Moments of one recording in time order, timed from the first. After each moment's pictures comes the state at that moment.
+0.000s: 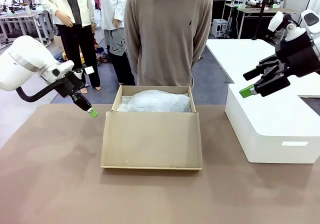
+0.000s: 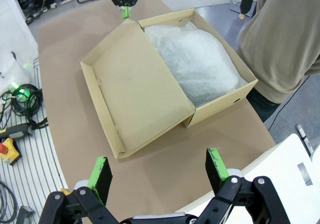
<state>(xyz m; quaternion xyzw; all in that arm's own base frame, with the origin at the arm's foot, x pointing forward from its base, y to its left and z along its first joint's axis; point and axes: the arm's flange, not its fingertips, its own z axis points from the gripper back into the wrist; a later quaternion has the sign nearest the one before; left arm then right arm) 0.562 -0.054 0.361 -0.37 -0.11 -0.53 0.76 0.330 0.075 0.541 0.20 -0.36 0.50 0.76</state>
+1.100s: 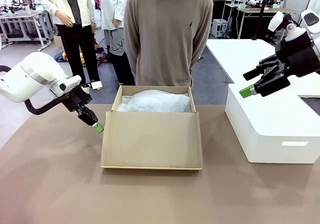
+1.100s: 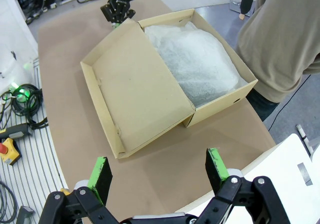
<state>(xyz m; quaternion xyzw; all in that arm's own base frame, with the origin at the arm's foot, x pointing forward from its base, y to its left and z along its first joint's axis) 0.544 -0.078 0.314 -0.40 -0.07 -0.56 0.72 0.330 0.075 0.541 0.20 -0.36 0.50 0.76</state>
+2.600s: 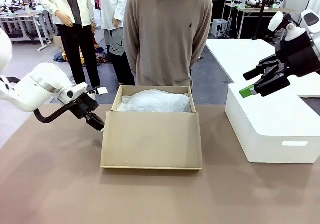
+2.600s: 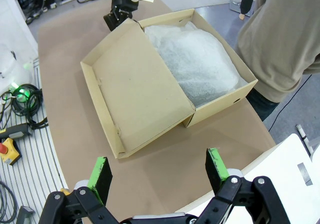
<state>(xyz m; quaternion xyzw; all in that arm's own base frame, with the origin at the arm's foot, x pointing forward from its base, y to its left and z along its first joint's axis) 0.543 -0.099 0.283 -0.45 -0.07 -0.53 0.72 0.330 0.075 0.541 0.20 -0.36 0.50 0.76</state>
